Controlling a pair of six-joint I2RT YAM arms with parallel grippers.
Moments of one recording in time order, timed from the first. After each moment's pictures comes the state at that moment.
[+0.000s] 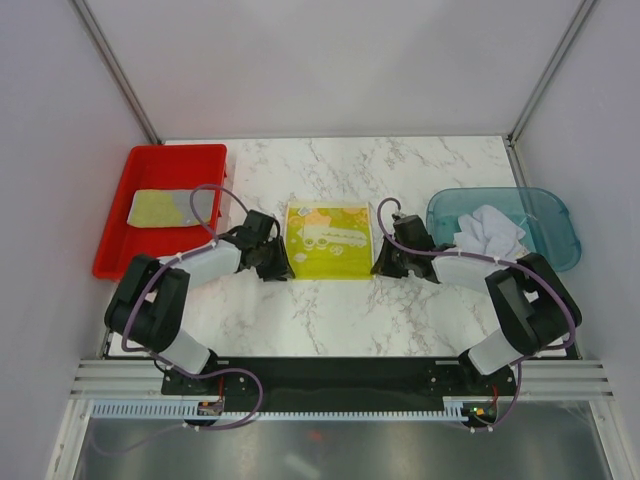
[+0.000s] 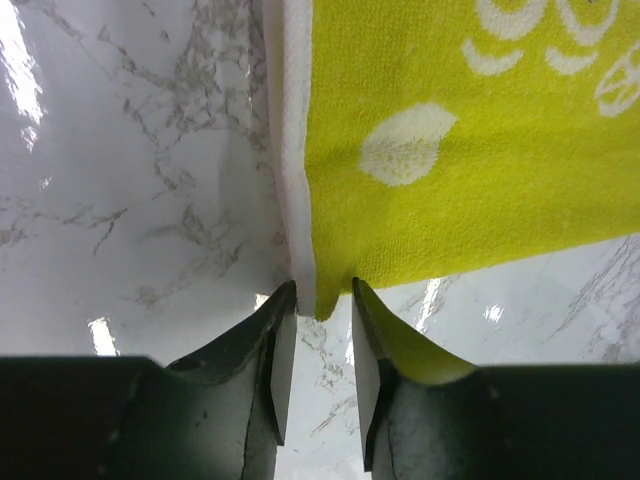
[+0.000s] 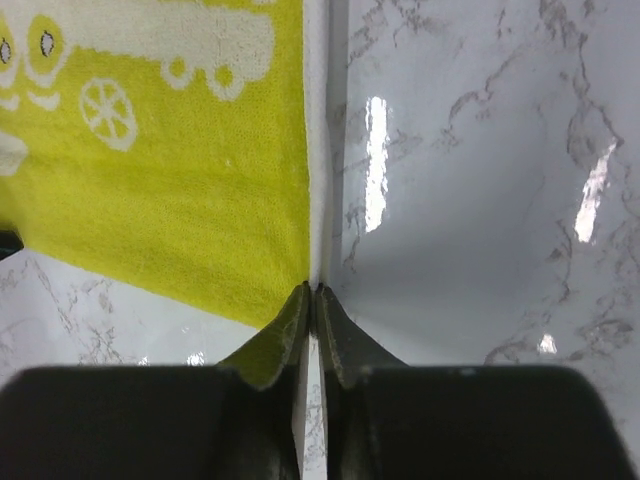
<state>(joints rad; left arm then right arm) -0.43 1.56 0.78 -0.28 0.18 -0.63 0.47 1.56 0.68 -0.01 -0.16 0.65</state>
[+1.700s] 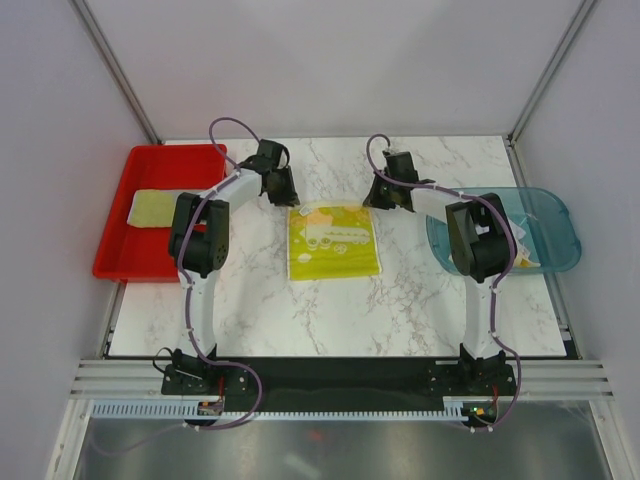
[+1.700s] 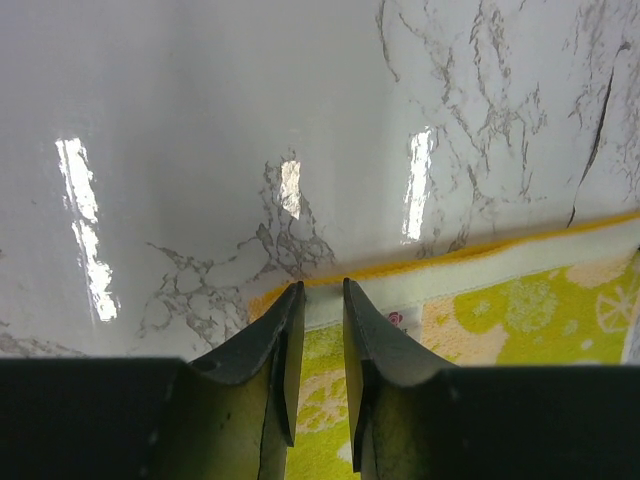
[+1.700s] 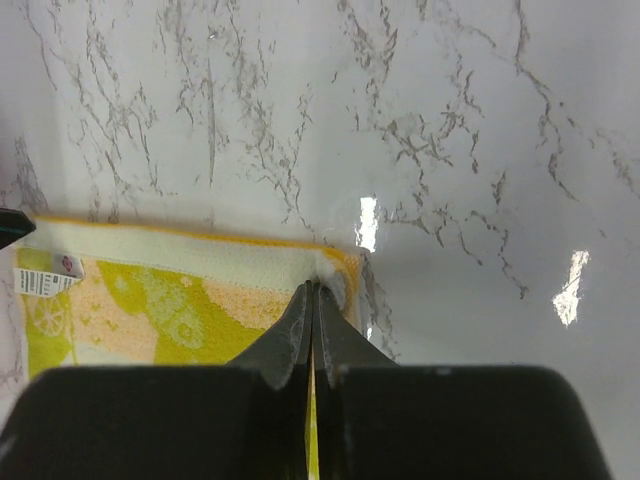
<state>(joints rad) -0.29 2.23 1.70 -0.44 0.15 -0.46 0.30 2.14 1.44 -0.08 -0.18 0.49</state>
